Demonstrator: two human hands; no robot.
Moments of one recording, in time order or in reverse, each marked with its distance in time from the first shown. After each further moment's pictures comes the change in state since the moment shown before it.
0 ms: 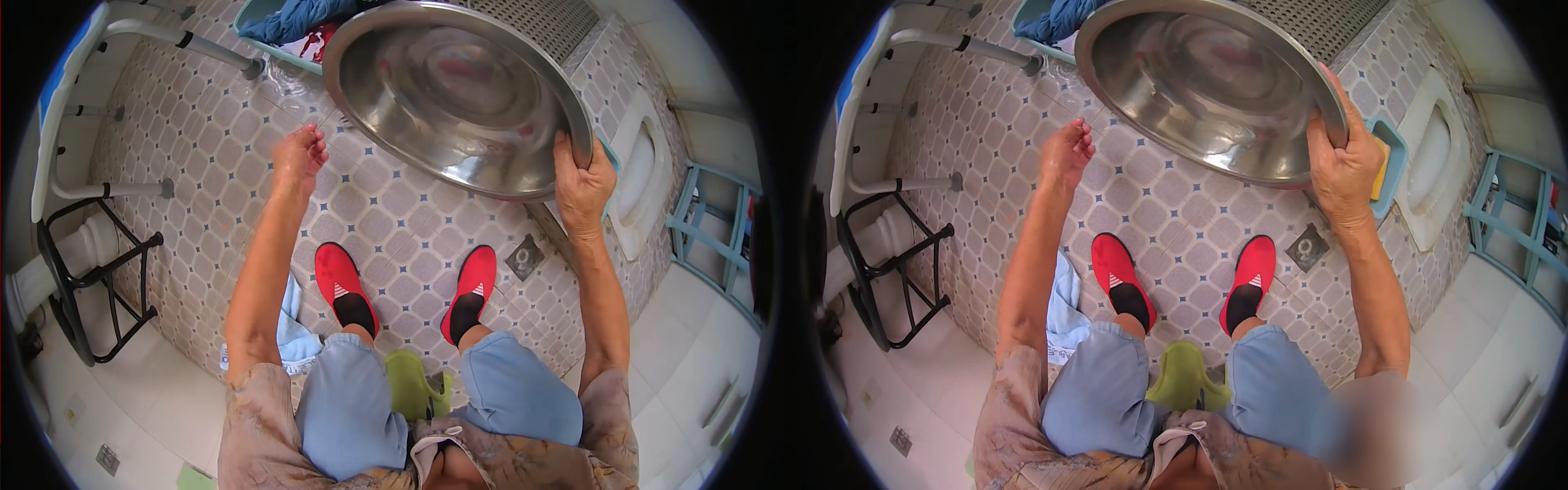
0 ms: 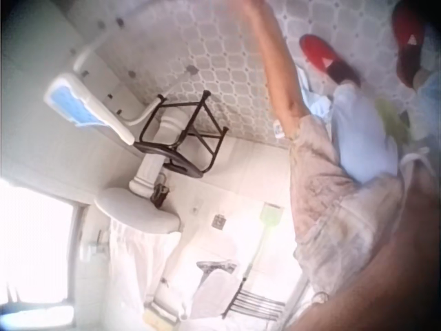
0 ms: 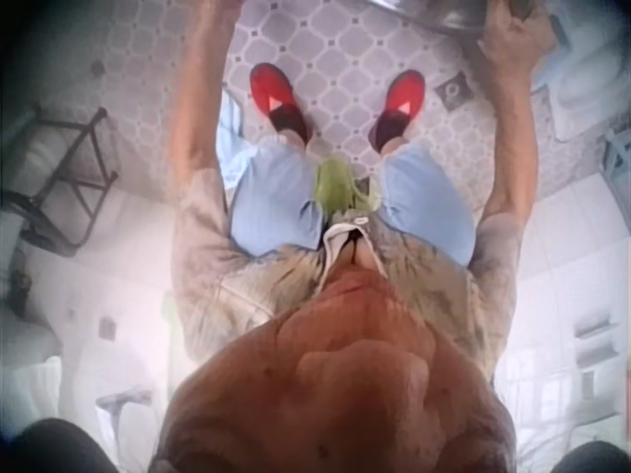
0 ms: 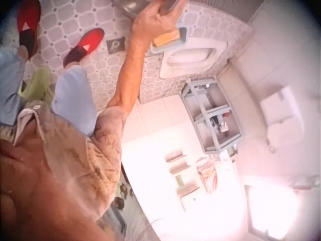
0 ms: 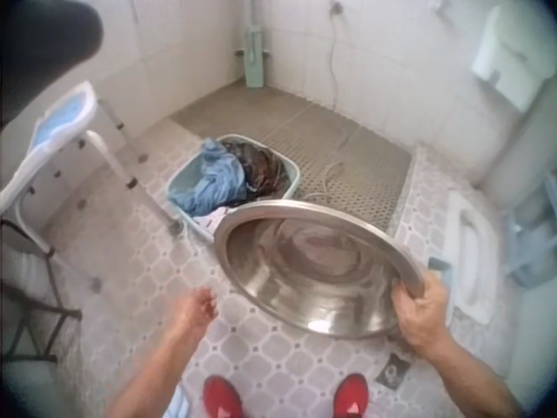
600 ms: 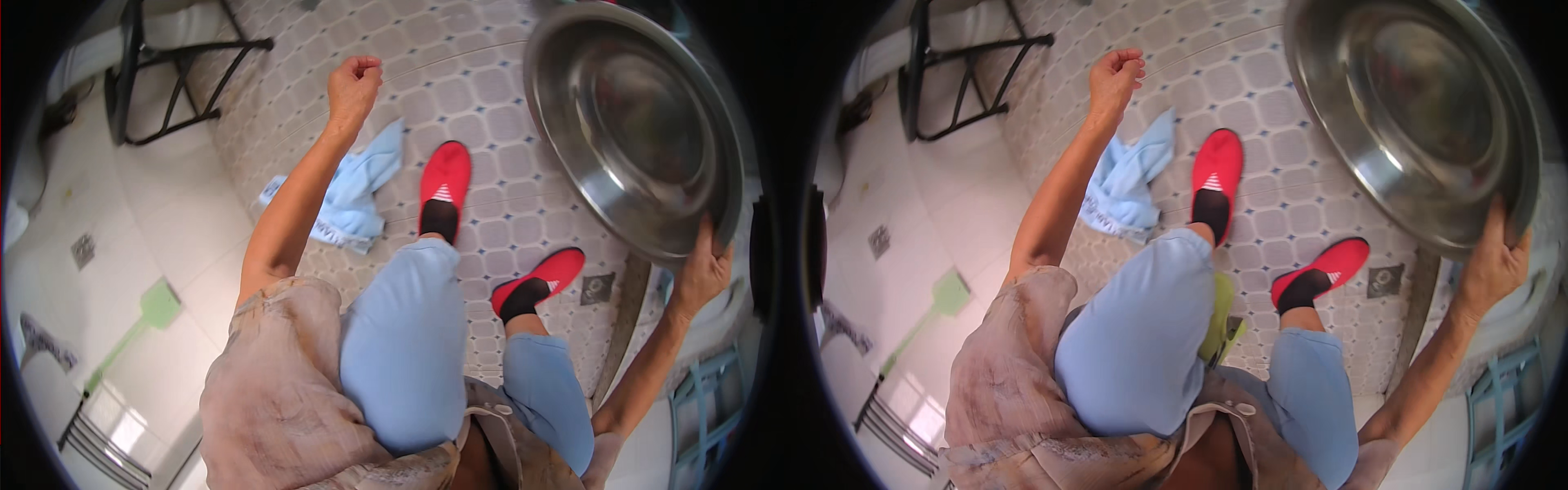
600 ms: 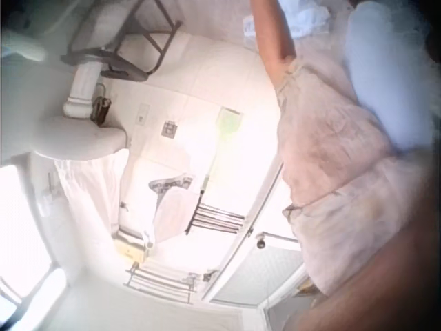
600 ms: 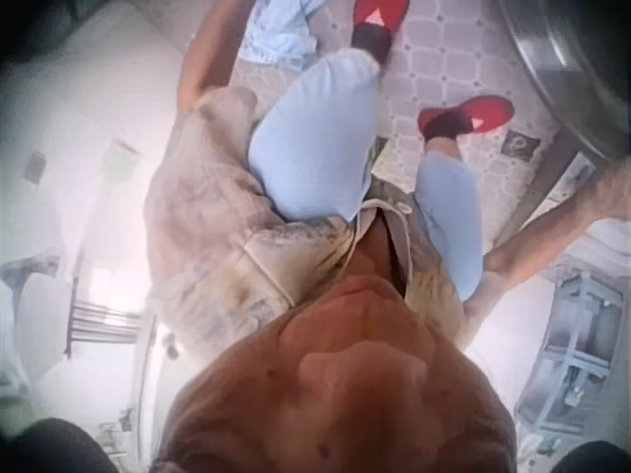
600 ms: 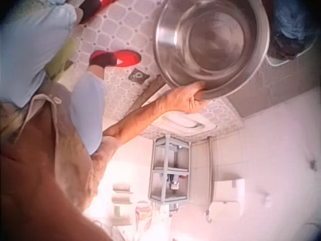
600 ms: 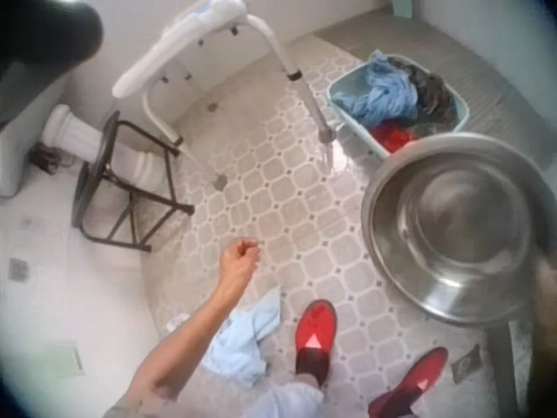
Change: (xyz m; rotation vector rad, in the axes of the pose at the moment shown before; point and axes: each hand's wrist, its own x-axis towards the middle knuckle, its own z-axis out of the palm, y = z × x) left_hand -0.084 -0.003 -0.175 0.629 0.474 0.412; right_hand 0.008 0.012 0.007 -0.080 -0.203 0.063
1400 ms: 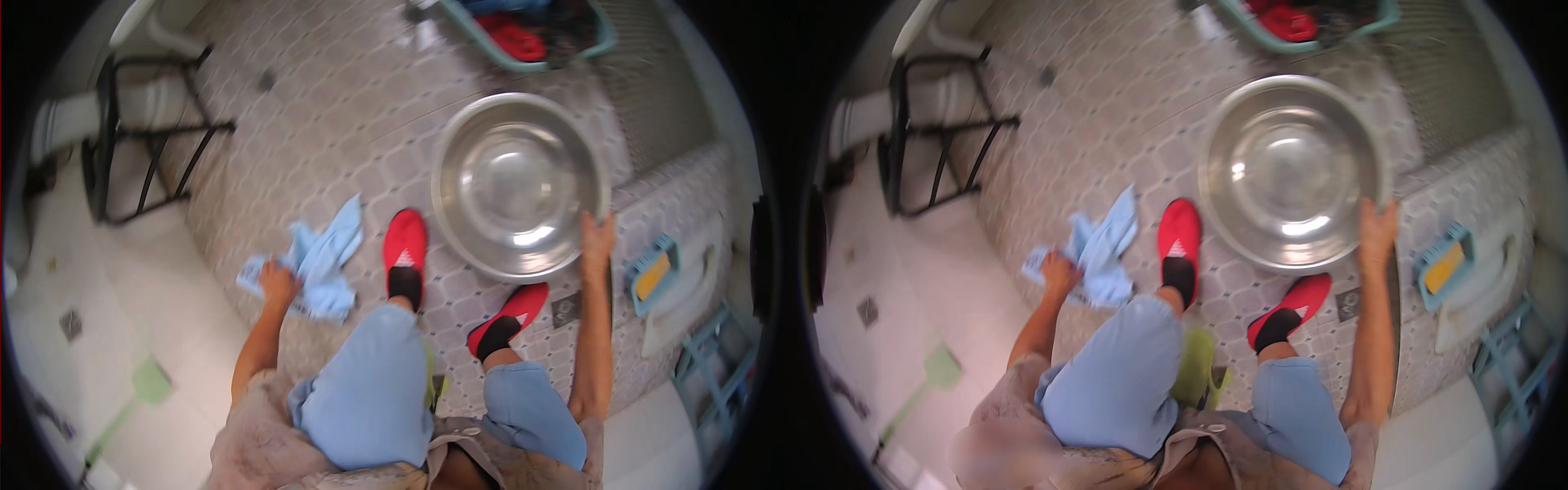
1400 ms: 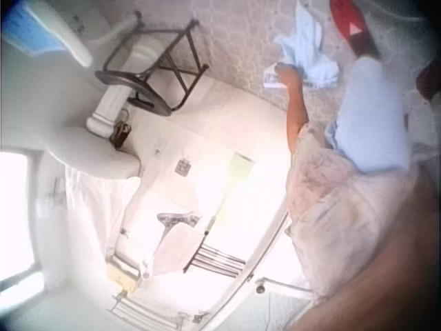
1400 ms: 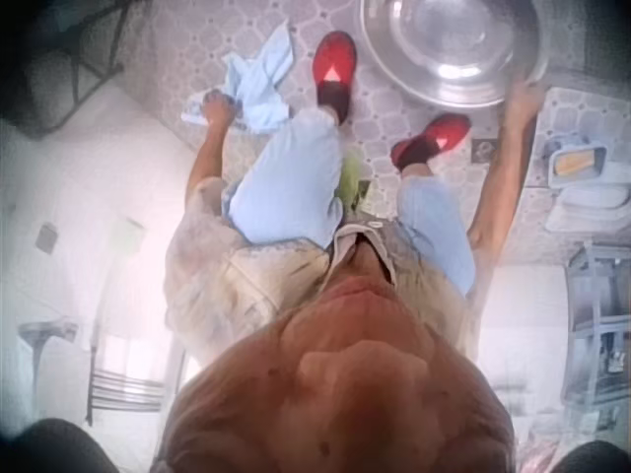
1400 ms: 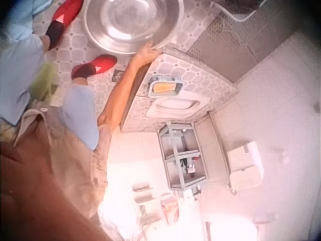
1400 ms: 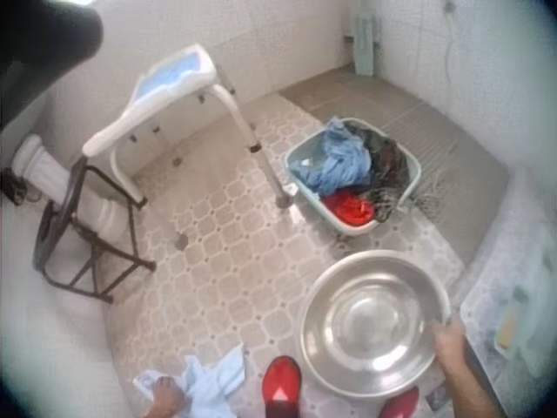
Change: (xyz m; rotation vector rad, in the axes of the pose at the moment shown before) left_hand -0.153 -0.190 -0.168 1.364 -0.281 -0.152; right_hand -0.048 0.116 0.100 -0.193 -0.193 0.198
